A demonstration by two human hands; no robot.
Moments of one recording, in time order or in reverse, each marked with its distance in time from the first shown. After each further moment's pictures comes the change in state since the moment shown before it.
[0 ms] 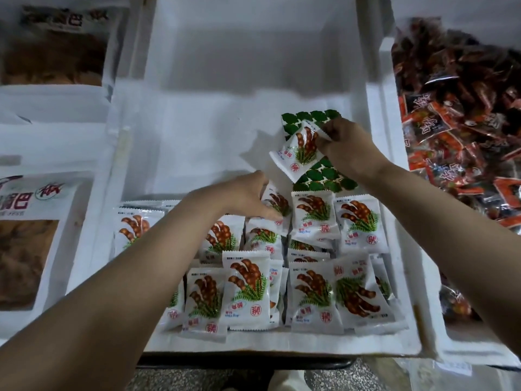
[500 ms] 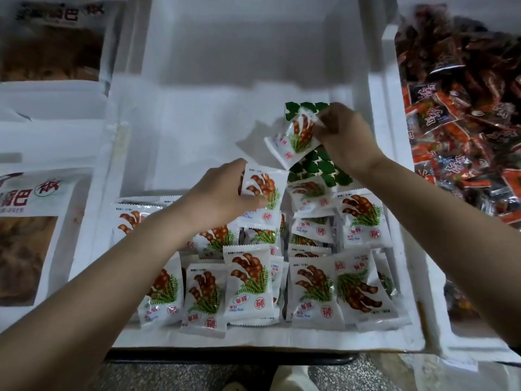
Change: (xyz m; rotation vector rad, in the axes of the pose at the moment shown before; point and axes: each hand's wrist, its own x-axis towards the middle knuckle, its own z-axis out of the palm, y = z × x) left_hand -0.050 -0.003 0.003 -0.236 0.320 0.128; right_hand 0.007 0.007 0.007 0.031 0.077 -0.092
